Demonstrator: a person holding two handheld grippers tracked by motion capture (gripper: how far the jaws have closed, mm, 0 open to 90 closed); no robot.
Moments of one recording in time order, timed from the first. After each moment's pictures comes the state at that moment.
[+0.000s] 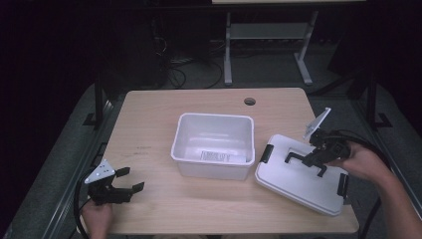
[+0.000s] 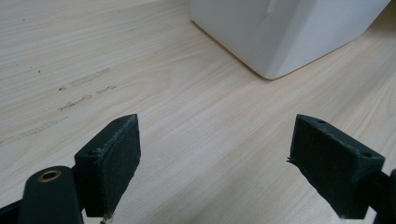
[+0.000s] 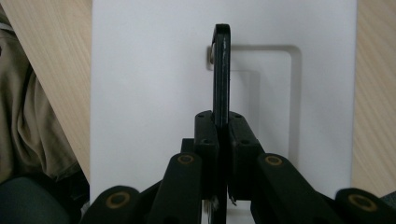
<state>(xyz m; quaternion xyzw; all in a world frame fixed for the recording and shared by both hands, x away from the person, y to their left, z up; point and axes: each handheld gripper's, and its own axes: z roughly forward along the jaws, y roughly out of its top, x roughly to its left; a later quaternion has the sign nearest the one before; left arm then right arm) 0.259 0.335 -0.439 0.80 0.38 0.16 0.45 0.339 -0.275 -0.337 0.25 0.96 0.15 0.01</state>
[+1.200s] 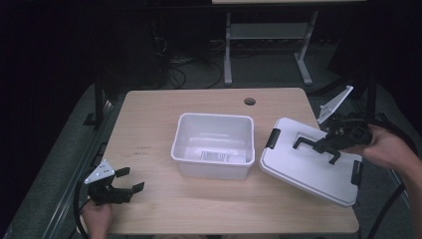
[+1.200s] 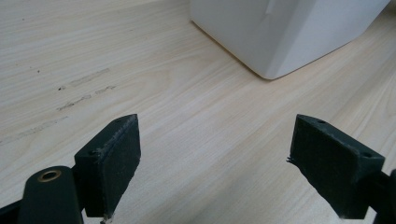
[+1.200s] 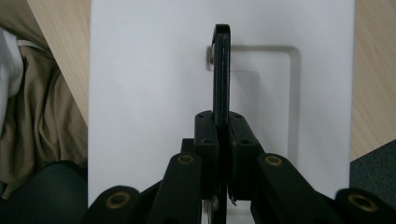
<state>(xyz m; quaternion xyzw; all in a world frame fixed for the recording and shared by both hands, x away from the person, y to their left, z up) 0.258 0.335 -0.439 0.79 0.38 0.16 0.45 0.328 -0.280 -0.264 0.24 0.95 0.17 0.04</state>
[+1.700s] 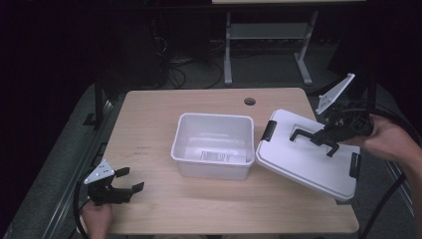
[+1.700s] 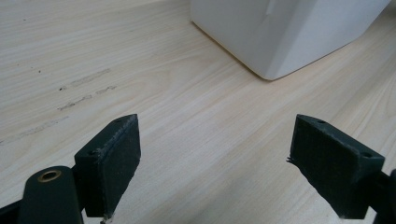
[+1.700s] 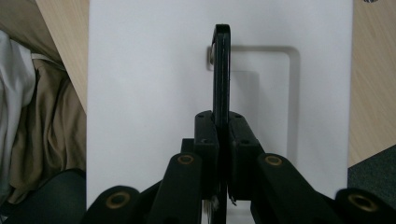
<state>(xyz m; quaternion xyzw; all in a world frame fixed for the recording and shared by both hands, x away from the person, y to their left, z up) 0.258 0.336 -0.438 0.79 0.38 0.16 0.45 0.329 -0.267 -0.235 0.23 0.96 0.18 0.05</state>
